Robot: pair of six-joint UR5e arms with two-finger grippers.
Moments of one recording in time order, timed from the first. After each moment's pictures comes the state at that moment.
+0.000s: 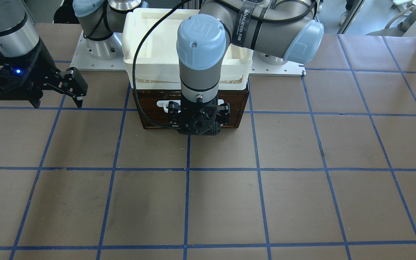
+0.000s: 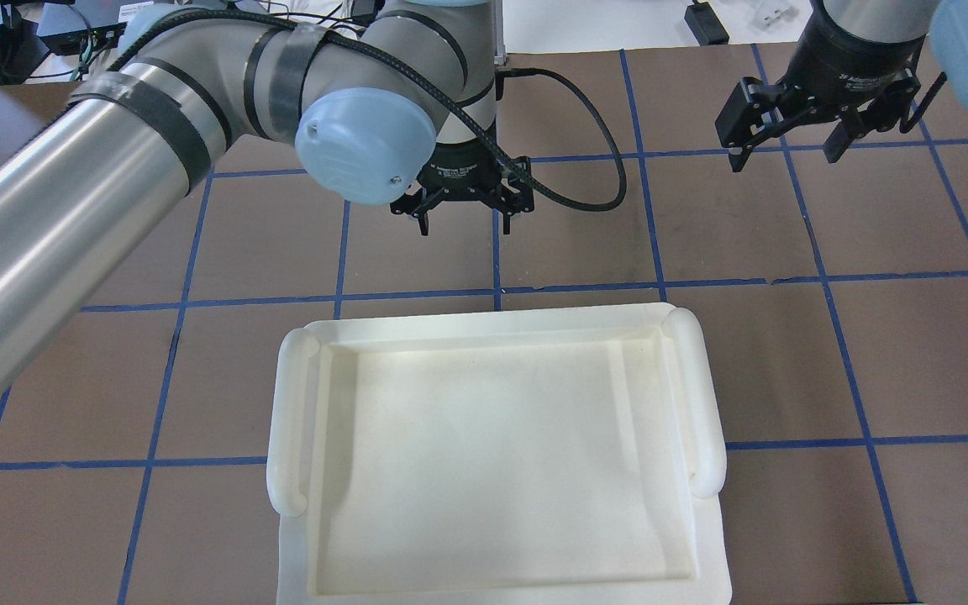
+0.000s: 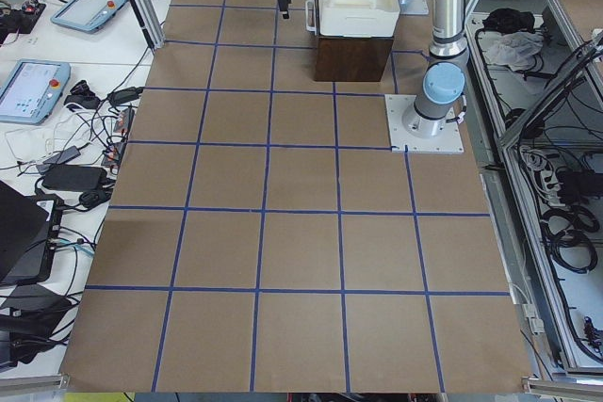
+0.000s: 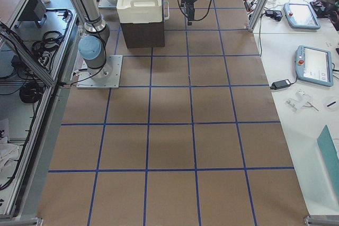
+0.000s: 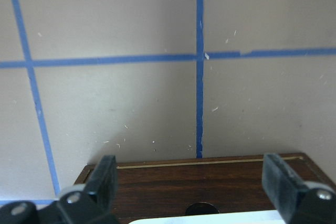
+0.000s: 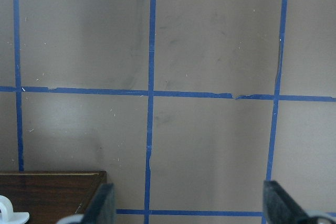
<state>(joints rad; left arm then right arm) -1.93 -1.90 -1.39 -1.45 1.56 -0.35 1.49 -1.53 1.54 -1.61 -1.59 -0.13</state>
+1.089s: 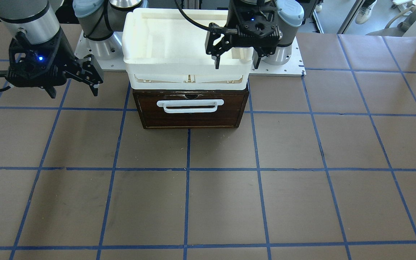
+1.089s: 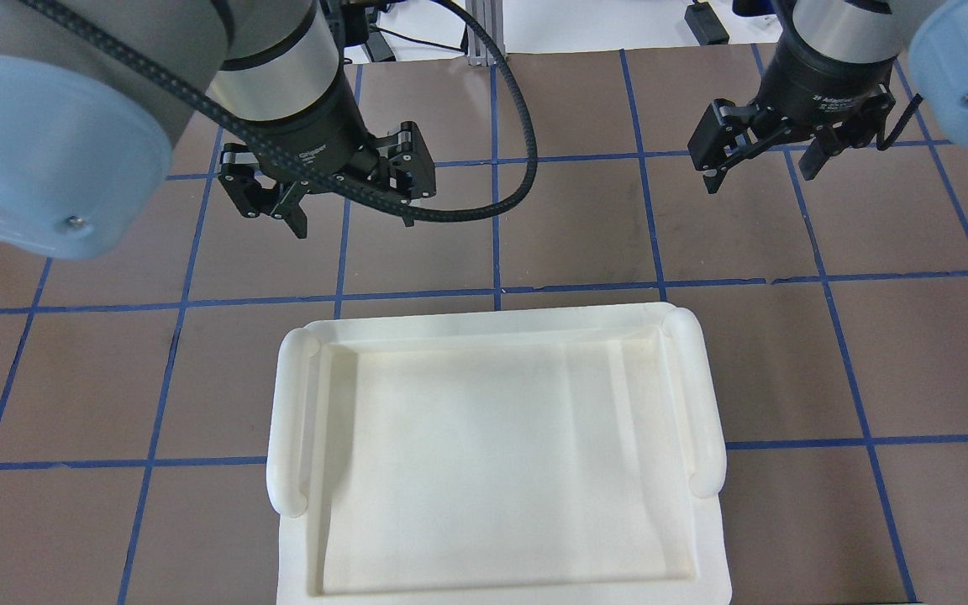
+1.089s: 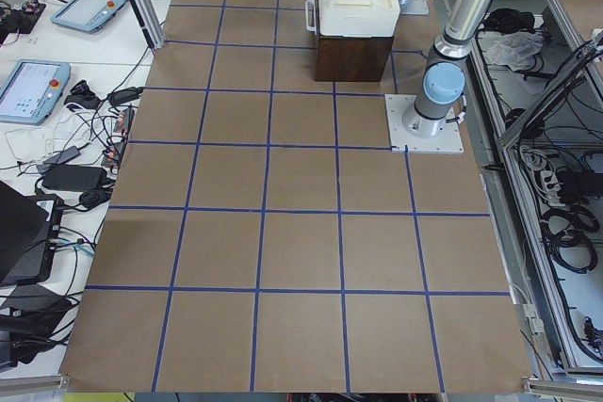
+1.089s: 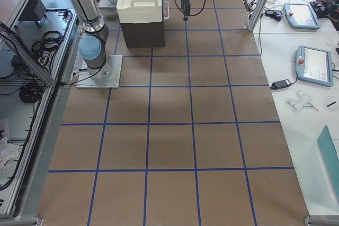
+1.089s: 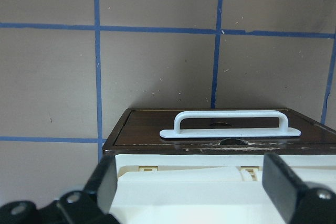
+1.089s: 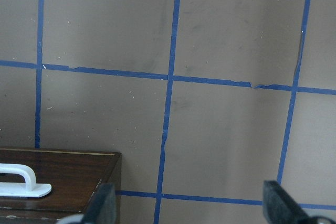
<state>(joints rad) -1.81 -1.54 -1.50 -1.62 1.56 -0.31 1.55 -1.58 1.57 -1.58 -1.58 -0.13</state>
